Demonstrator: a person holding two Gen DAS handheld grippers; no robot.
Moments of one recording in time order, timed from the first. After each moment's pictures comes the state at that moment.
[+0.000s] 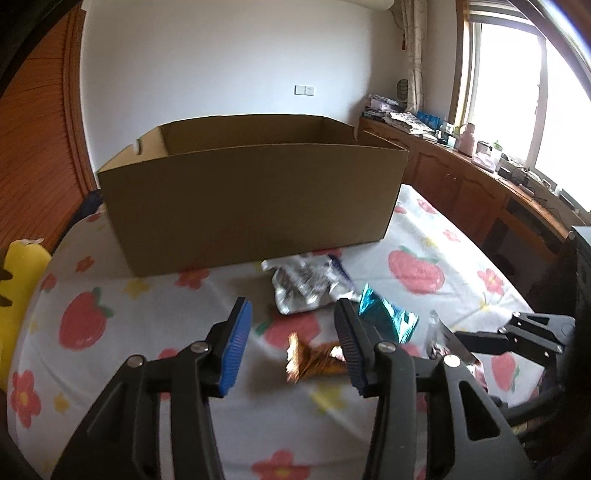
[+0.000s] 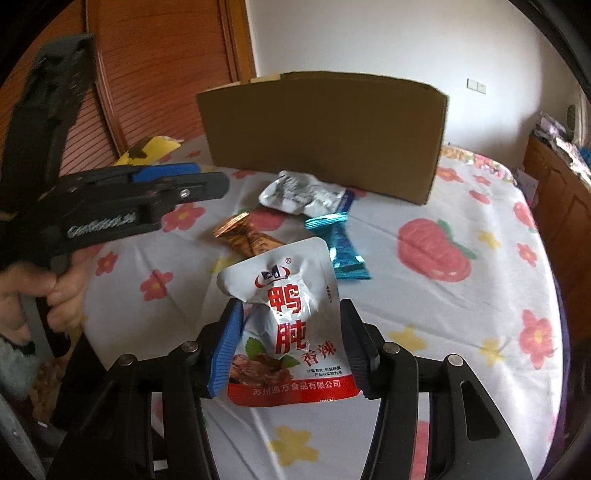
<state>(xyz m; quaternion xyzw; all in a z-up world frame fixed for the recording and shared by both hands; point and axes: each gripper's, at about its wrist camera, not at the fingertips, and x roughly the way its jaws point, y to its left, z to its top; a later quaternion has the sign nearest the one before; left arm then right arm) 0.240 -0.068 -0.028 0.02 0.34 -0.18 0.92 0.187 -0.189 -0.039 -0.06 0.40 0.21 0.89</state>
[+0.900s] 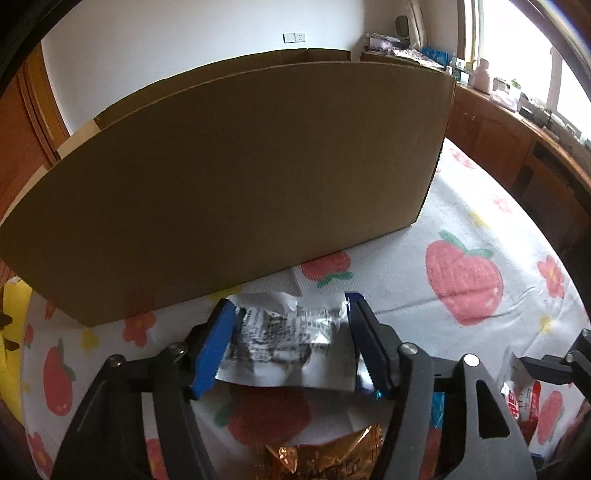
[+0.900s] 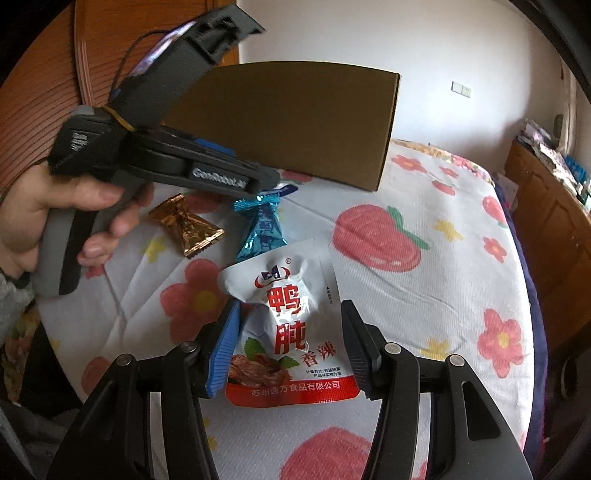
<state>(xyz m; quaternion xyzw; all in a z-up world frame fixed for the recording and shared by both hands) 0.321 -0.143 -0.060 0.12 0.42 -0.15 0.89 0.199 -0.226 -0.054 -0.09 0.41 0.18 0.89</state>
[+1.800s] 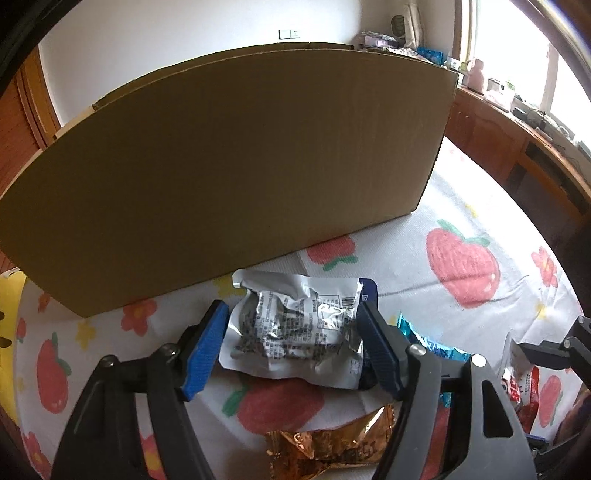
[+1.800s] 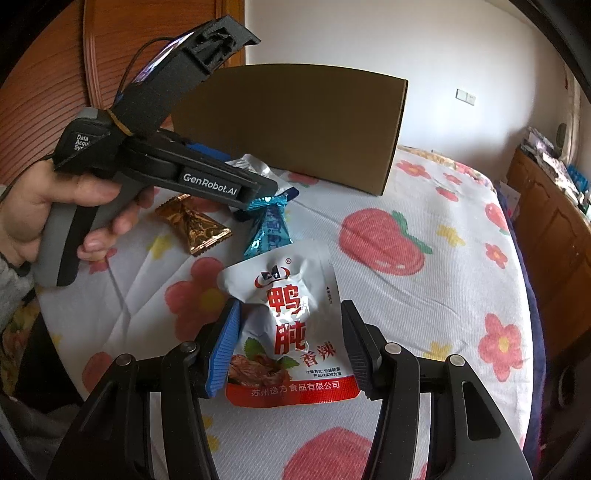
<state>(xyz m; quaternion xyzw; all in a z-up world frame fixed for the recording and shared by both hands) 0.316 -0.128 -0.062 0.10 0.43 -0.17 0.88 0.197 -0.226 -0.053 -0.11 0.40 0.19 0.89</state>
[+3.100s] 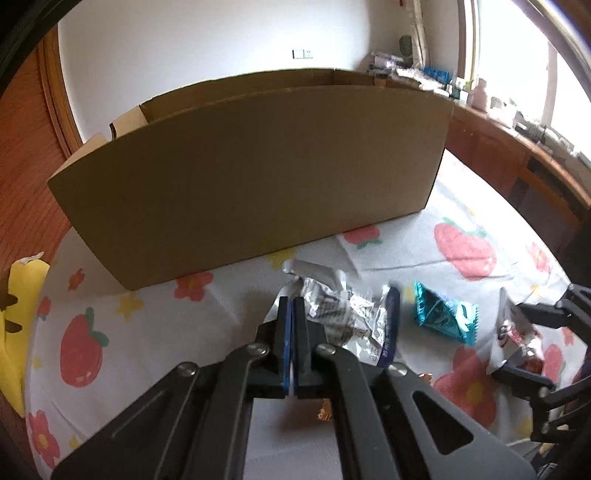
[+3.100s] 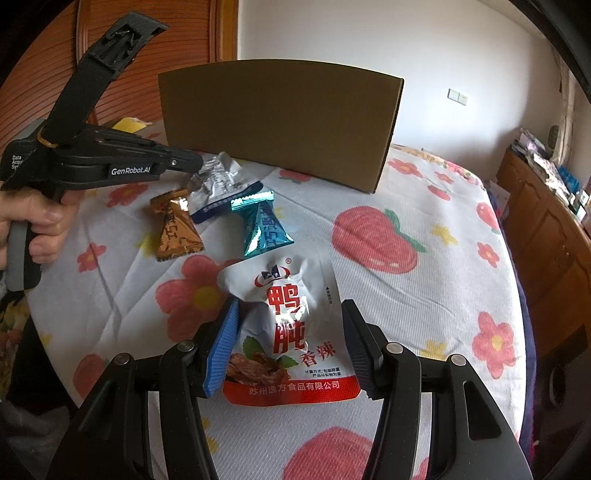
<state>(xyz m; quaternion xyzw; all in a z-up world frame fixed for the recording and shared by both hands) 0.272 -0.077 -0.050 0.08 0.39 -0.16 0.90 0.196 -0.219 -0.055 -0.12 0.40 0.16 0.89</state>
